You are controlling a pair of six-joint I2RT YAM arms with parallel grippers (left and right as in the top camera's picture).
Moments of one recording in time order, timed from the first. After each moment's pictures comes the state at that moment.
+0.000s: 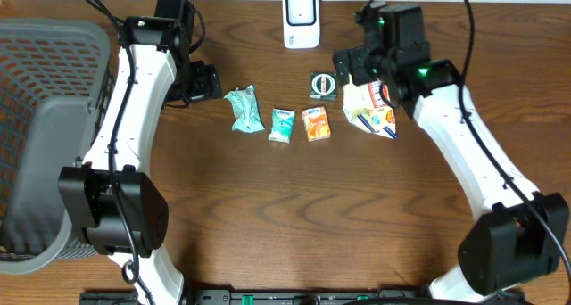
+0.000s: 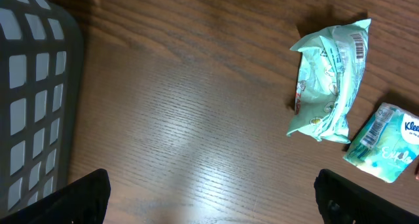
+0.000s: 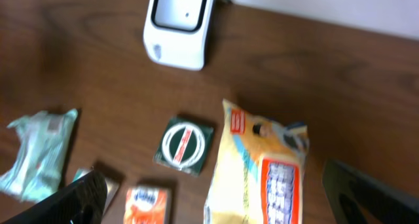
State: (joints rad) left arm -0.09 1.92 1.80 -1.31 -0.09 -0.35; right arm 0.30 1.76 1.51 -0.51 -0.01 0.02
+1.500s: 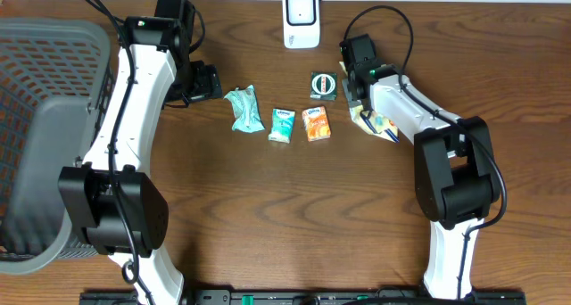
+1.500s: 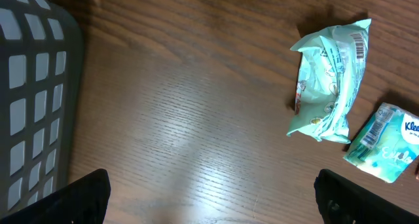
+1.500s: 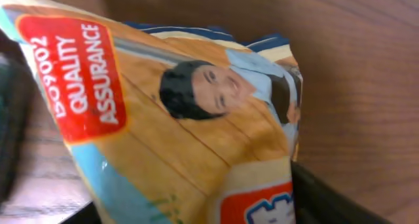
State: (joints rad) left arm -0.09 1.92 1.80 -1.31 -0.09 -0.35; right arm 0.32 2.16 1.52 -0.51 0.40 0.02
